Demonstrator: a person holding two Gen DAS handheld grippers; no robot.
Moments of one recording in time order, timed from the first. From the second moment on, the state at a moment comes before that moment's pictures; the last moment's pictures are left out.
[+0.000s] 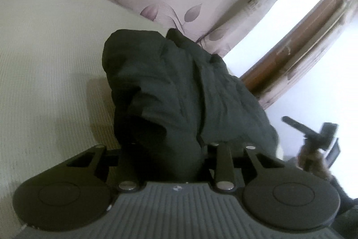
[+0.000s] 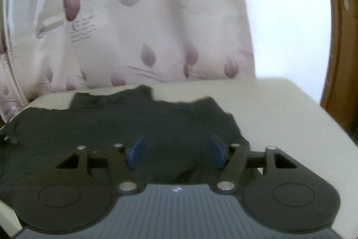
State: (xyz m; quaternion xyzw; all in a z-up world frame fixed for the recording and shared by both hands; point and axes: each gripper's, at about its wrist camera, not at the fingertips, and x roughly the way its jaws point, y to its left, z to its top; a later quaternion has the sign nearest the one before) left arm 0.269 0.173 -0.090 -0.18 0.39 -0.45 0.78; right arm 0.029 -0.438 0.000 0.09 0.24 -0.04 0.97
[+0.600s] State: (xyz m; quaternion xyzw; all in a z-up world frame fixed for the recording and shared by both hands) left arm 0.252 0.154 -0.088 -0.16 0.38 -0.44 0.80; right arm 0.072 -0.496 -0.053 0.14 0.35 -0.10 0.92
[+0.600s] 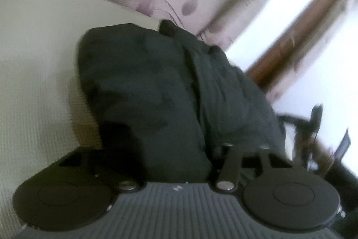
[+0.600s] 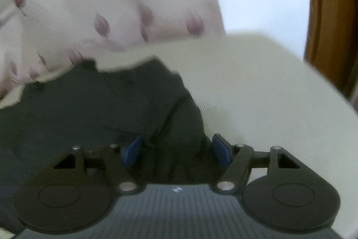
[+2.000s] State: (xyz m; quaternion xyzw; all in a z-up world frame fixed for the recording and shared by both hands) left arm 0.164 0.083 0.073 -0.29 0.40 -0.41 0.77; right arm 0.102 -0.259 -0.065 0.18 0.36 0.22 0.89
